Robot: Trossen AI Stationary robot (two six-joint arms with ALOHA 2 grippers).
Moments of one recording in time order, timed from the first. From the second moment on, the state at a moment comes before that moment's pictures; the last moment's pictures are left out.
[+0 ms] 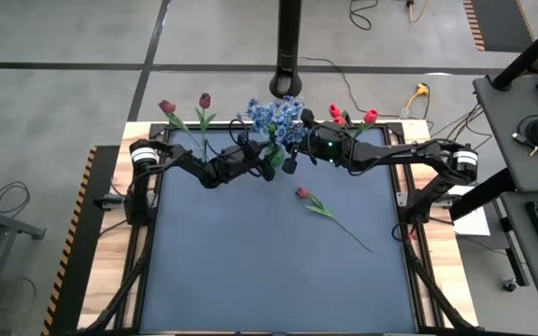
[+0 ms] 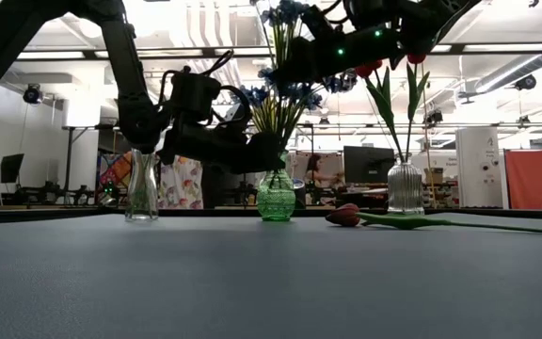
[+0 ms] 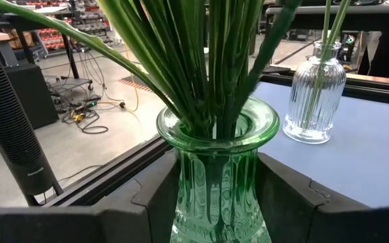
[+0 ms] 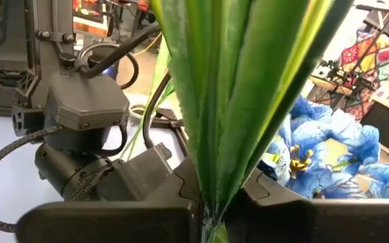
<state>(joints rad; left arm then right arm) 0.38 2.01 0.76 1.12 -0.26 -0.01 -0.33 1.58 0.99 0.51 0.08 -0.34</state>
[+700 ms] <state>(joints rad) 0.38 2.01 0.76 1.12 -0.26 -0.01 -0.34 1.65 0.99 0.51 0.08 -0.28</state>
